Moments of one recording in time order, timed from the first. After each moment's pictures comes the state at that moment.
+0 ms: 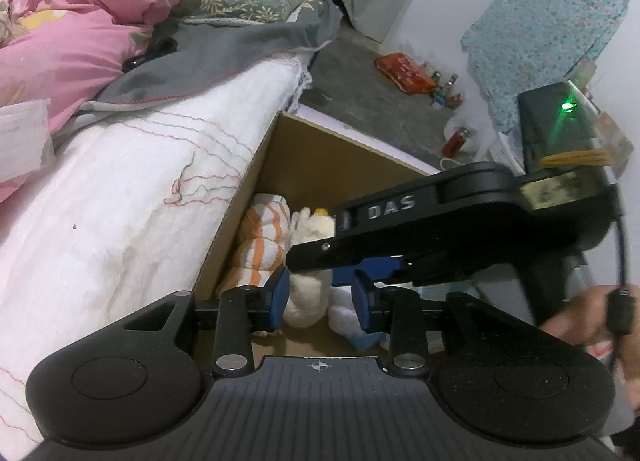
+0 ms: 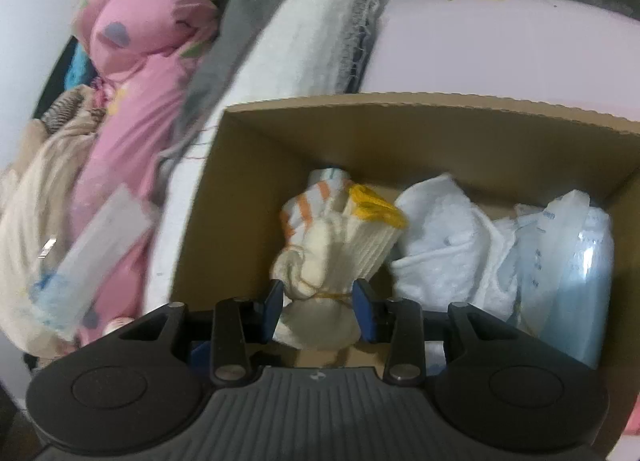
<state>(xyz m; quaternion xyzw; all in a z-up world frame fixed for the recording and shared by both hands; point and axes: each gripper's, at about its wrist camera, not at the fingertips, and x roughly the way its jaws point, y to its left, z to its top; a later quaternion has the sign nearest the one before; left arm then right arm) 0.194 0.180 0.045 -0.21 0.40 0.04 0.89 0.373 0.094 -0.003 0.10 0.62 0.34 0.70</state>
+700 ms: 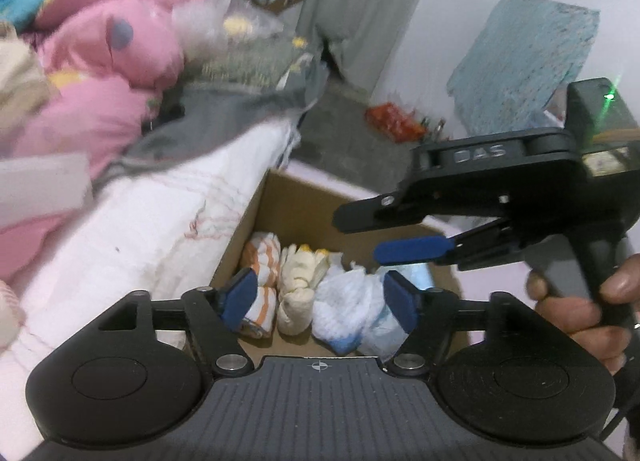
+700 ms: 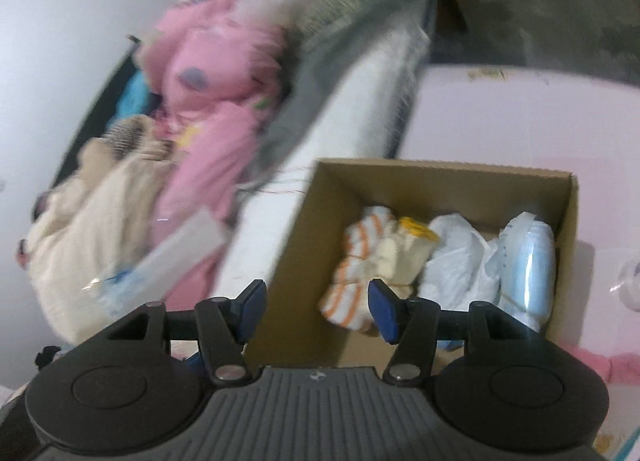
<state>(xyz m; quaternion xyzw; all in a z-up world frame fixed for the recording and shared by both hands) 0.128 0.156 0.097 -0.18 0.31 0.05 0.93 0.325 0.040 0.094 0.14 0.53 0.39 0.74</state>
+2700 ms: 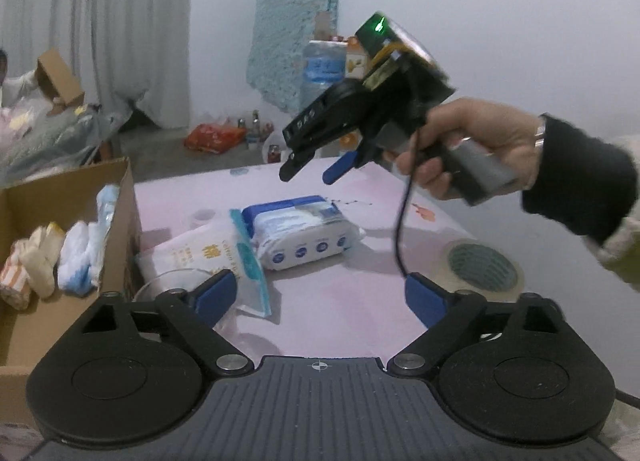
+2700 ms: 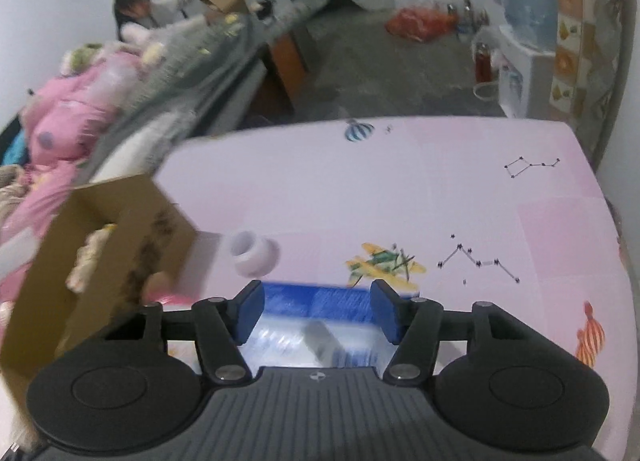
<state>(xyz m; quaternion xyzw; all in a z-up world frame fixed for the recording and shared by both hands) 0.040 -0.080 0.025 0.02 0.25 -0.19 0.95 0.317 -0.236 0.024 0.07 0.45 0.19 0.87</state>
